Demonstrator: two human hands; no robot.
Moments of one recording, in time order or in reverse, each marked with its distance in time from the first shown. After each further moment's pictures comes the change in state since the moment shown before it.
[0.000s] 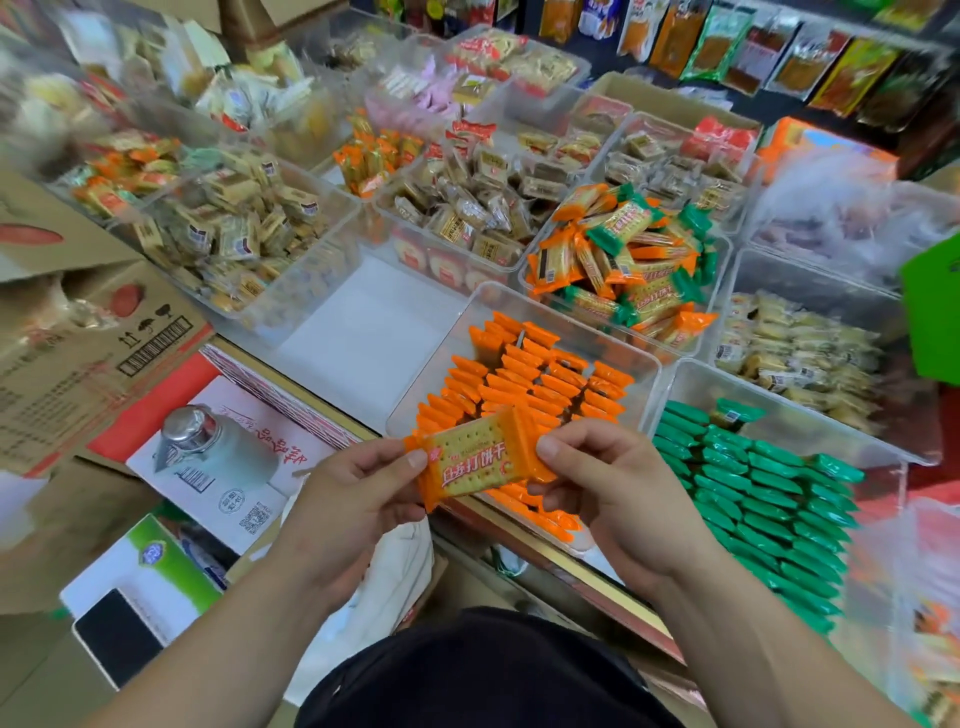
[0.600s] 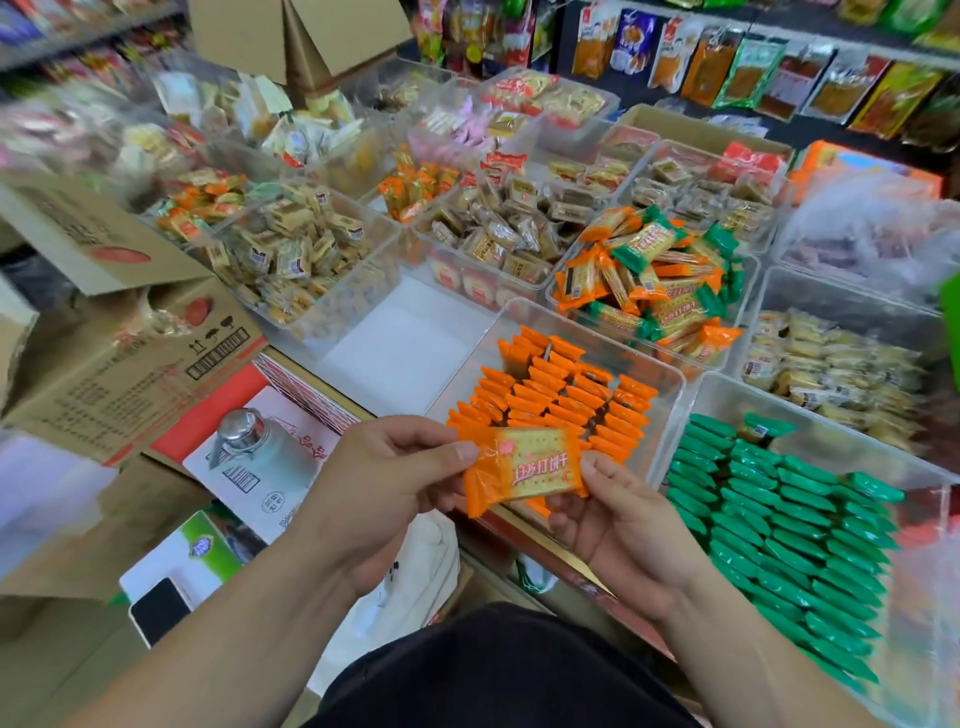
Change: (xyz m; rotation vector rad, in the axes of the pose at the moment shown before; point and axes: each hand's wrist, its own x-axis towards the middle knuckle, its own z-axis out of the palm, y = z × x) left_hand -0.047 0.040 0.022 0.056 -0.021 0.130; right_hand -0.010 0.035 -0.011 0.490 -0.155 0.212
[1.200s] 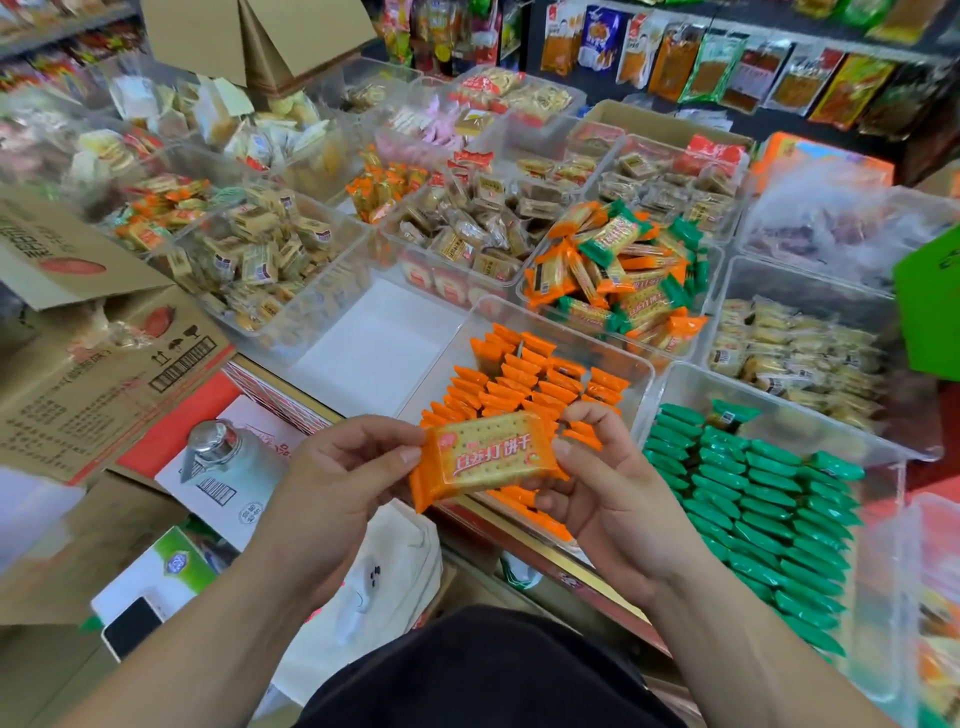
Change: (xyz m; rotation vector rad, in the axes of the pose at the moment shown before) left_hand -0.006 -0.004 0.001 0.016 0.051 0.107; right_hand -0.014 -0.020 0.013 -0.141 0.005 -0.185
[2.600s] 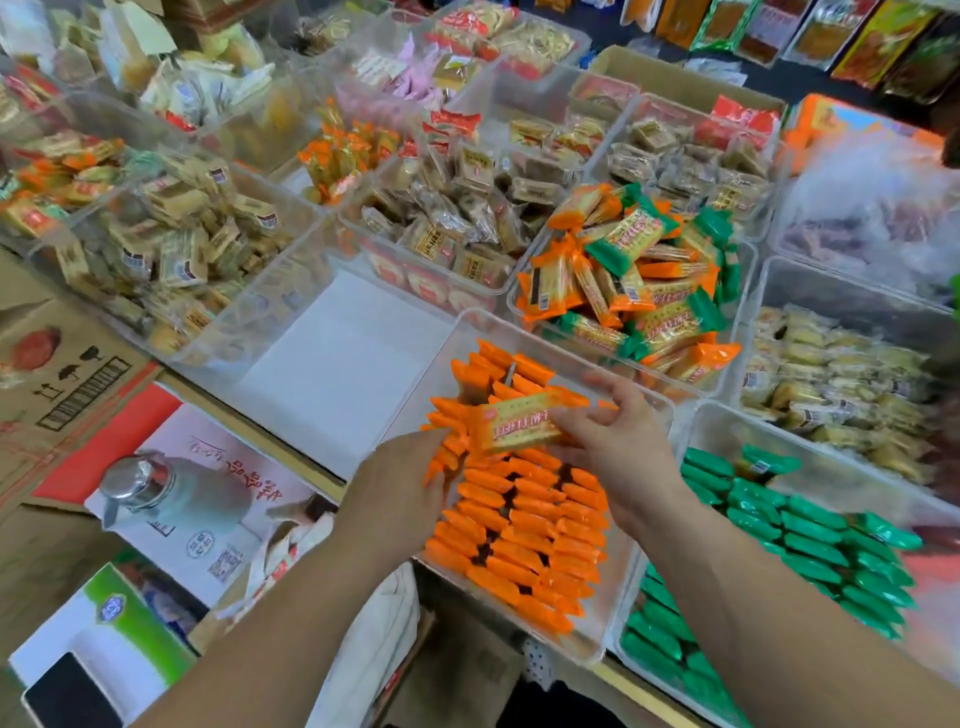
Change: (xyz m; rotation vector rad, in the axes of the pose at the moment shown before) left_hand 0.174 -0.095 0.027 1.167 -0.179 0.216; right_hand 0.167 -0.024 -0.063 -0.491 0.439 0.017
